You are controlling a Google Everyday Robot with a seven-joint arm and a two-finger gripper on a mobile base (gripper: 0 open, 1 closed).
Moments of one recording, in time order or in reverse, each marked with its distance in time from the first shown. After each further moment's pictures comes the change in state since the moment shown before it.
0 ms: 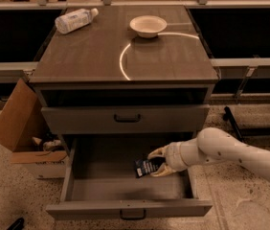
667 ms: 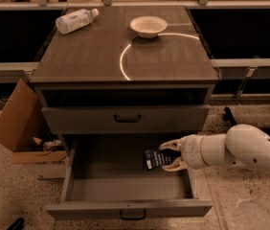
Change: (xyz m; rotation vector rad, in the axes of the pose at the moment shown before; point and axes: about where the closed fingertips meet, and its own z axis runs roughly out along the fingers) arm -0.051 -0.011 -0.108 0.152 0.033 -0.094
